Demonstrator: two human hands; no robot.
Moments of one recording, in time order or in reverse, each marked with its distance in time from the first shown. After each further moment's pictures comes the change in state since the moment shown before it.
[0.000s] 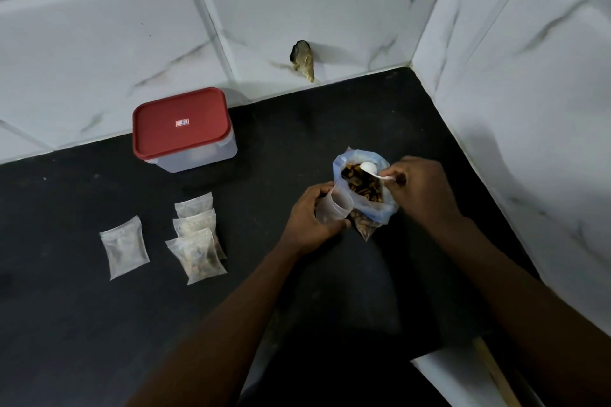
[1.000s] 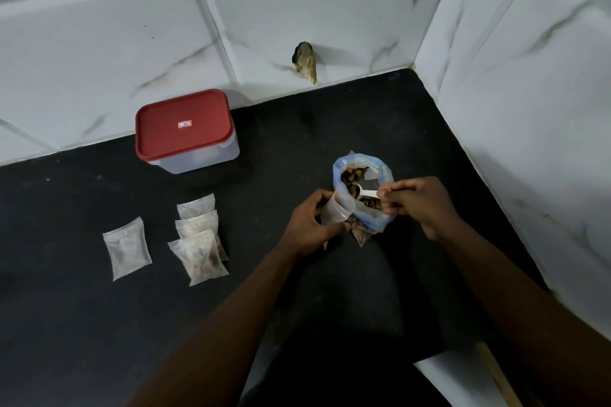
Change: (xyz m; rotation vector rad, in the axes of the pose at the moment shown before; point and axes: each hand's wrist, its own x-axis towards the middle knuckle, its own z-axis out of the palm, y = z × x) left_hand 0.000 0.011 -0.006 -0.076 -0.117 -0.142; right_hand -0.003 -0.011 0.005 0.698 -0.184 0.855
